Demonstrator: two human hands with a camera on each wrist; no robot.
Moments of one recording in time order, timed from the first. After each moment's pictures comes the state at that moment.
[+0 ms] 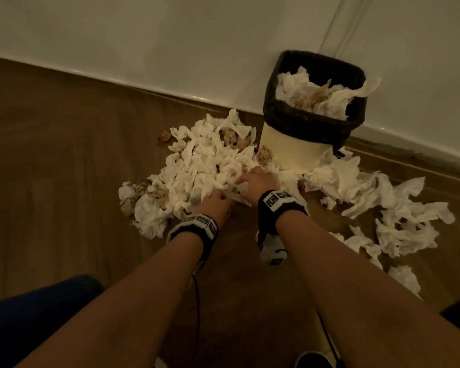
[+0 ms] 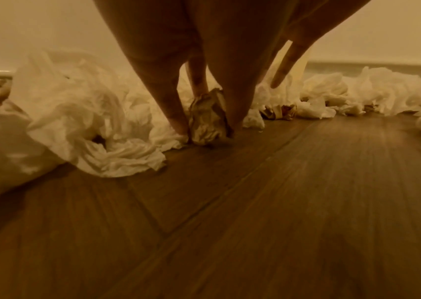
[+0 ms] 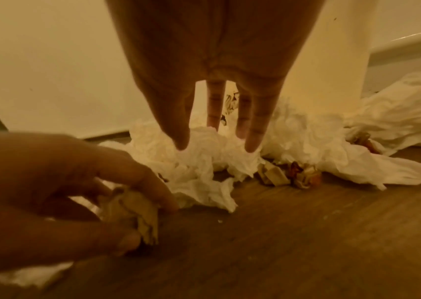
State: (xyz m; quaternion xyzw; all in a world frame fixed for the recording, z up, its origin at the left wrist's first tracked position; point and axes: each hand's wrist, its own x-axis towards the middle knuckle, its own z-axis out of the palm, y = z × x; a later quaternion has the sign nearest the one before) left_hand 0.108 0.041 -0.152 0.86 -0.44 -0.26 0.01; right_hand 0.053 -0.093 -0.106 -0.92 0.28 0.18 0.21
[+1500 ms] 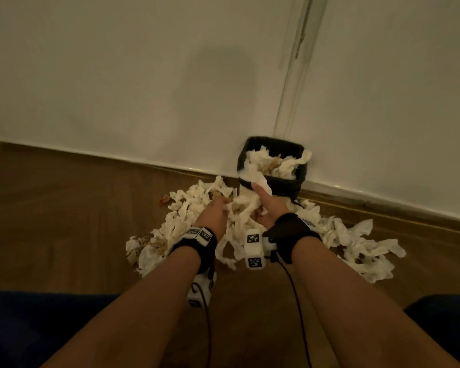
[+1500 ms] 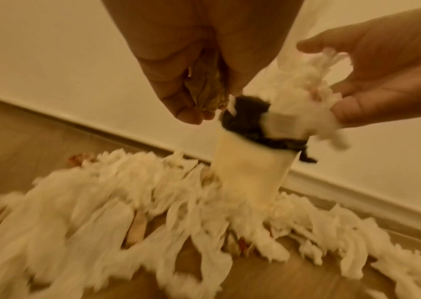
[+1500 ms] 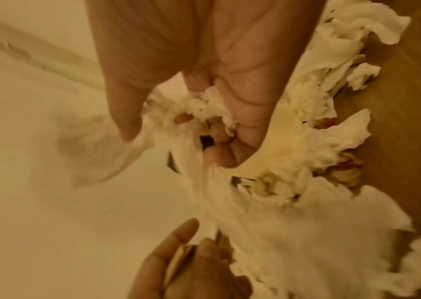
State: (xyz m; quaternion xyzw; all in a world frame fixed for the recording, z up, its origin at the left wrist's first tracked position) left_hand 0.079 0.016 0.002 0.87 -0.35 -0.16 0.32; right_hand -0.008 -0.105 0.035 -0.42 0.44 -0.17 0.78
